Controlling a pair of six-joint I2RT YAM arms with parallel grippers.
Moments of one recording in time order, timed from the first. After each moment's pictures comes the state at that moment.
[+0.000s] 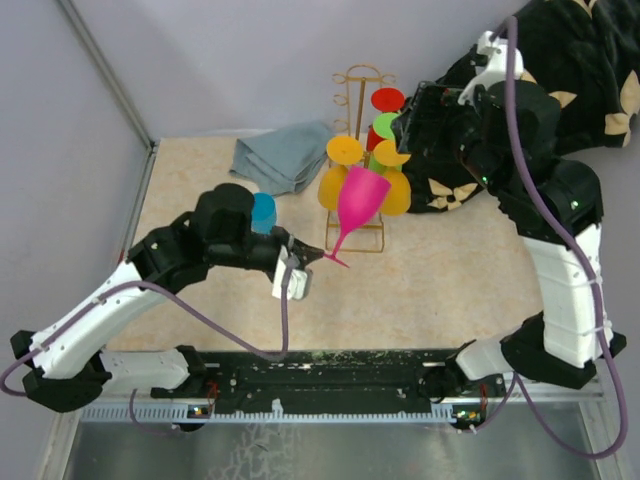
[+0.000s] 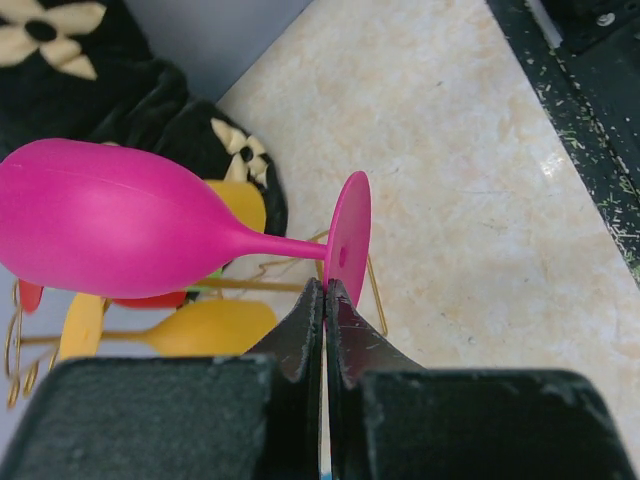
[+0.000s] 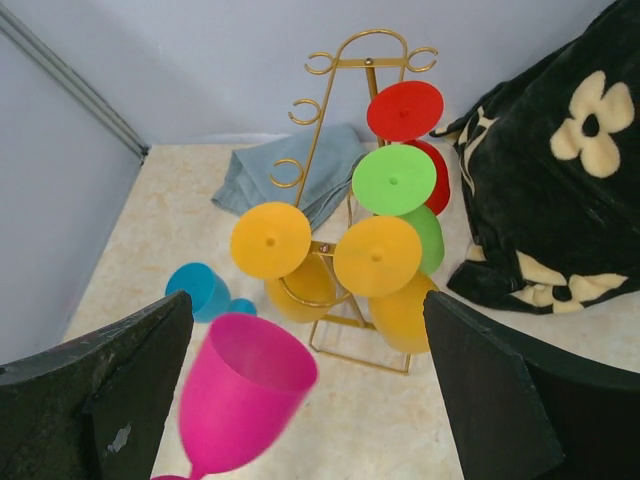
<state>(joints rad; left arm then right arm) -0.94 1.14 1.47 -0.78 0.48 1.02 0.61 1.42 2.30 -1.10 0.31 0.32</state>
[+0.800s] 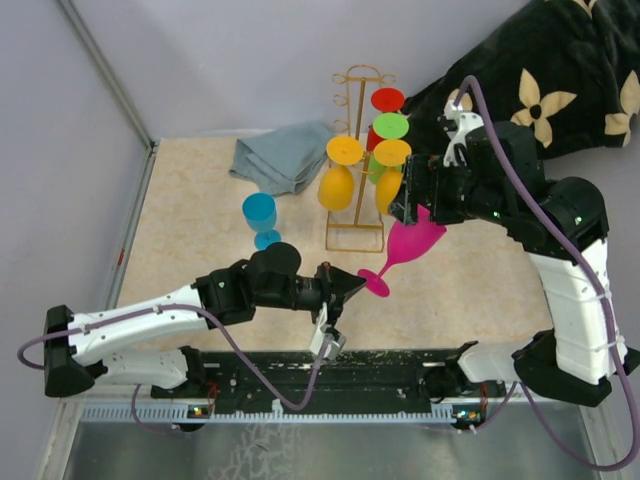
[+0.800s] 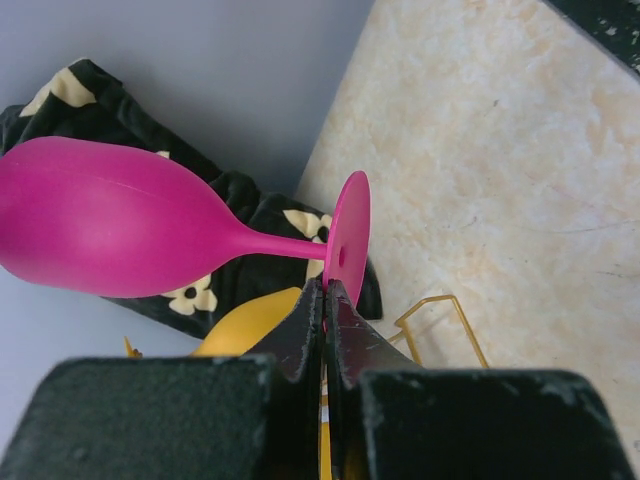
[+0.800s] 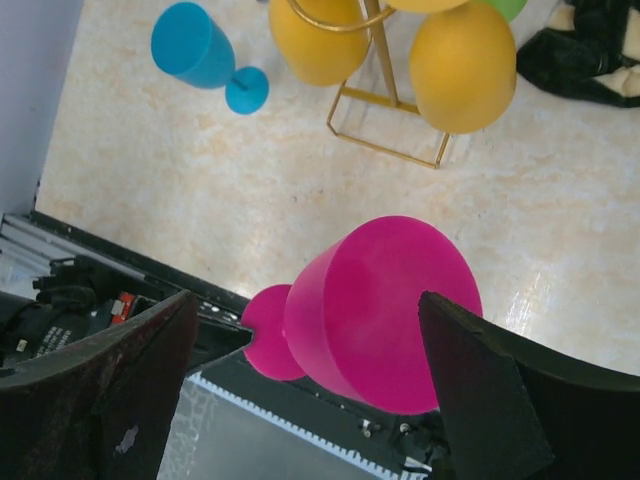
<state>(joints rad) -1.22 1.15 1.00 -0.19 0.31 1.35 0.61 1.29 2.14 -1.45 0.05 0.40</state>
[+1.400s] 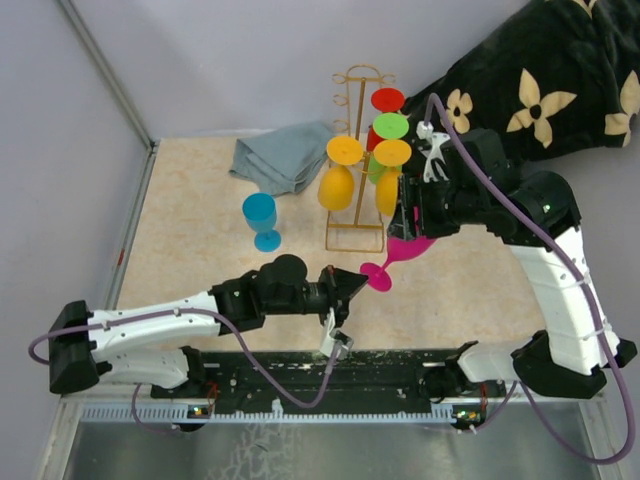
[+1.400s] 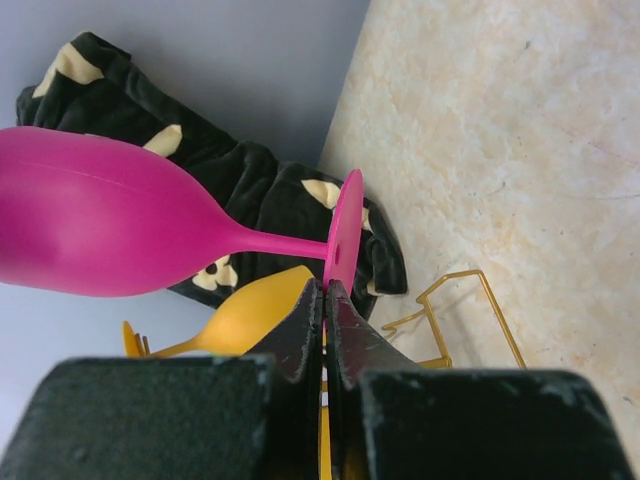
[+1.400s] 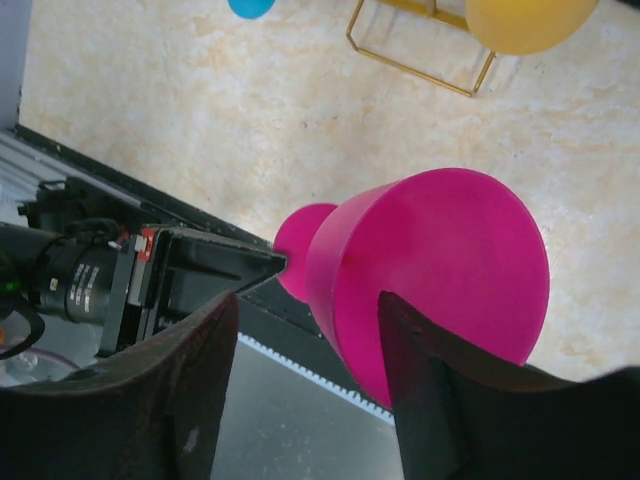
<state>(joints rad) -1.23 1.18 0.87 0.03 0.21 1.44 0.61 1.30 2.03 -1.51 -0.07 0.38</state>
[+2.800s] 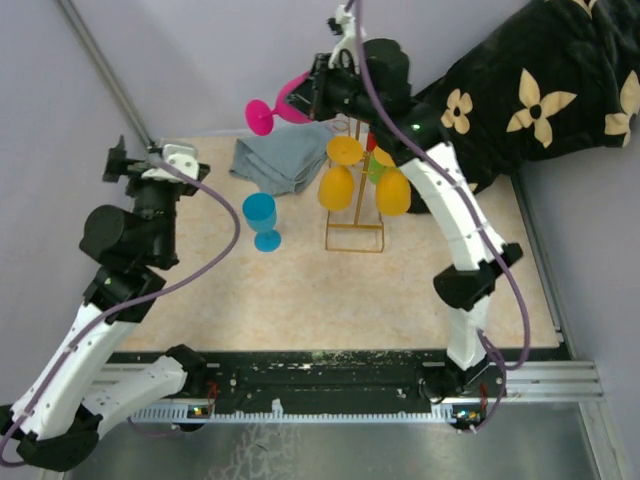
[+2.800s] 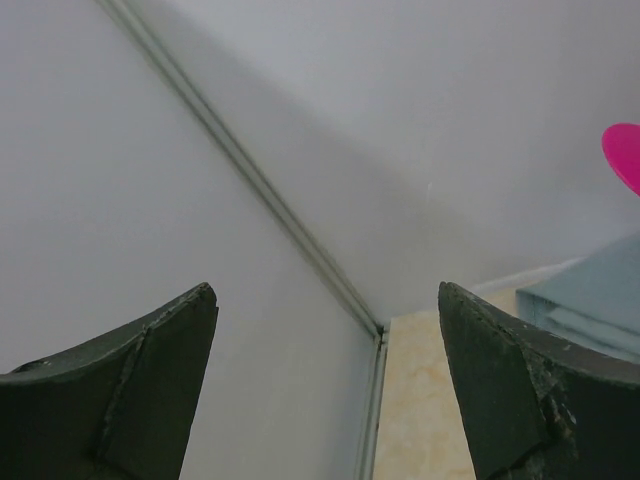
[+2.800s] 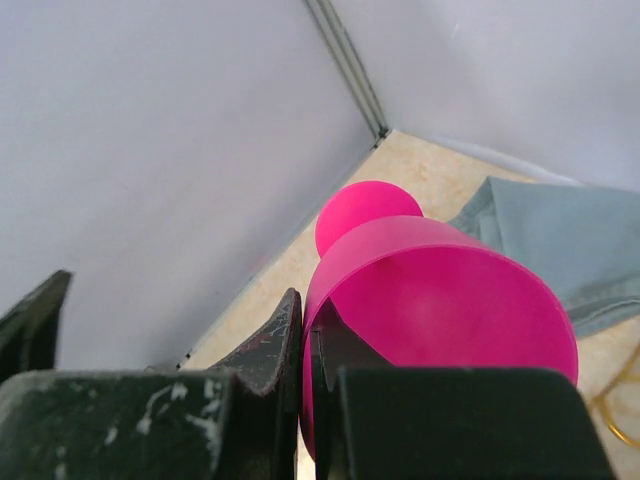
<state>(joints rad) -0.64 0.89 1.18 0.13 -0.65 0.85 0.63 1.86 2.47 -0.66 -0.27 0.40</state>
